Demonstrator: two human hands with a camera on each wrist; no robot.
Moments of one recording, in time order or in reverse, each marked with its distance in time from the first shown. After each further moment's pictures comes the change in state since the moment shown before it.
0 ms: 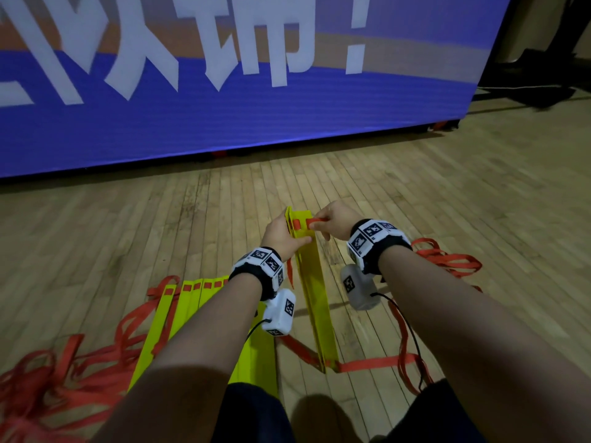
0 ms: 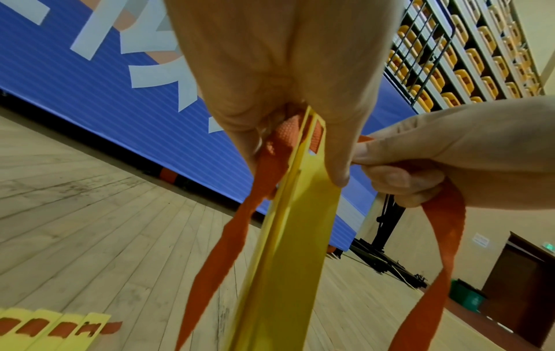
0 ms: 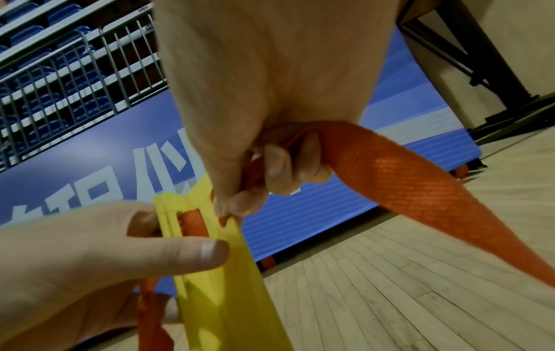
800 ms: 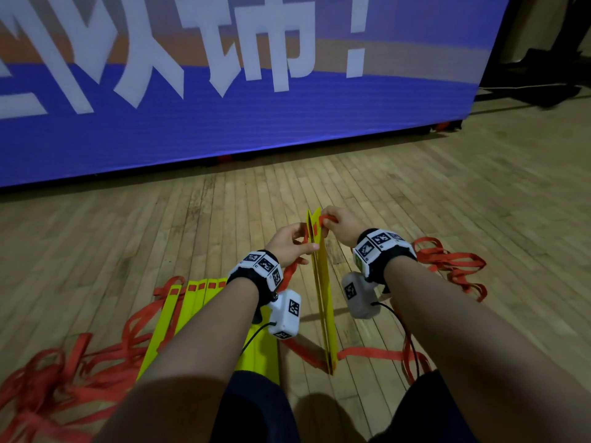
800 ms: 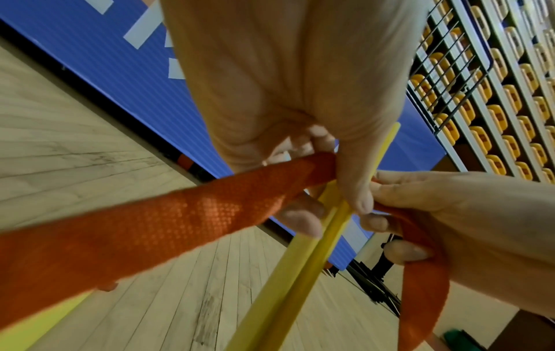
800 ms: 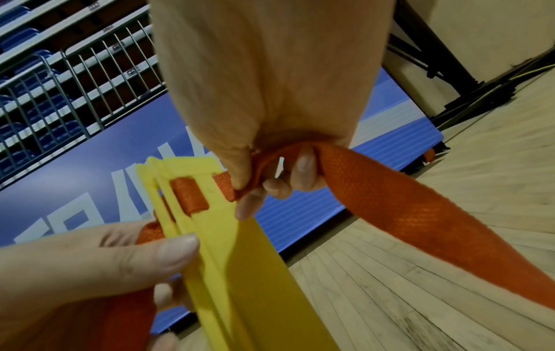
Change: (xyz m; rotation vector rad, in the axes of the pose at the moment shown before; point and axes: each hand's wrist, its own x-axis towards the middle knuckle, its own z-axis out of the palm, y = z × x) left_hand -0.025 0.003 0.006 -0.359 -0.300 -0.068; right_hand -0.013 0.021 0.016 0.219 0.122 -0.042
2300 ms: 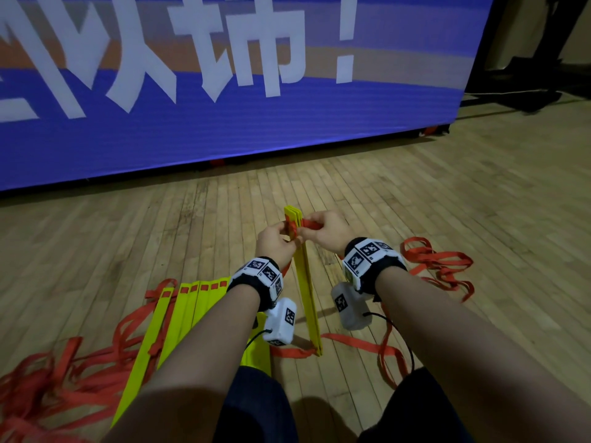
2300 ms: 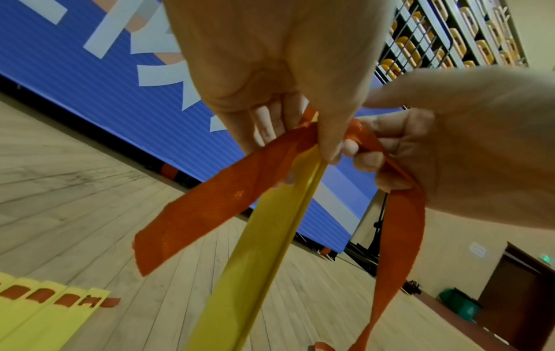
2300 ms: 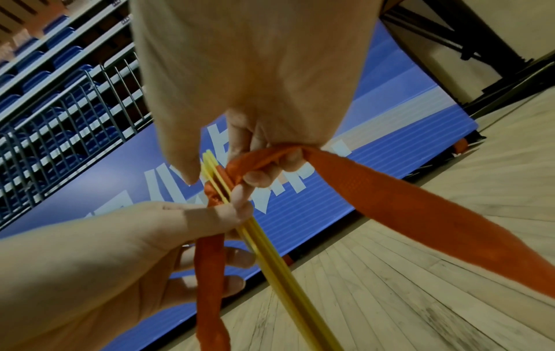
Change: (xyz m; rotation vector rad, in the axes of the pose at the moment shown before) left_hand -0.007 -0.005 0.018 0.237 0.421 0.083; right_hand -0.028 -0.005 0.007 0.100 0.033 -0.088
